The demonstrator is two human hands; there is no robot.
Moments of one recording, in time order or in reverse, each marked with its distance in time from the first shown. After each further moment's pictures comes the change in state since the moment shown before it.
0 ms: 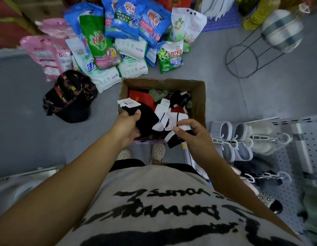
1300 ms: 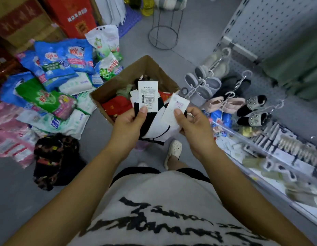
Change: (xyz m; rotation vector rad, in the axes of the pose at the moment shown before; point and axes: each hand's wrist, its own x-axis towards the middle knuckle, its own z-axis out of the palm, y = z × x) left_hand -0.134 -0.001 -0.068 0.844 -0.606 0.536; right_hand -0.179 0.029 0.134 0.491 0.739 -0.135
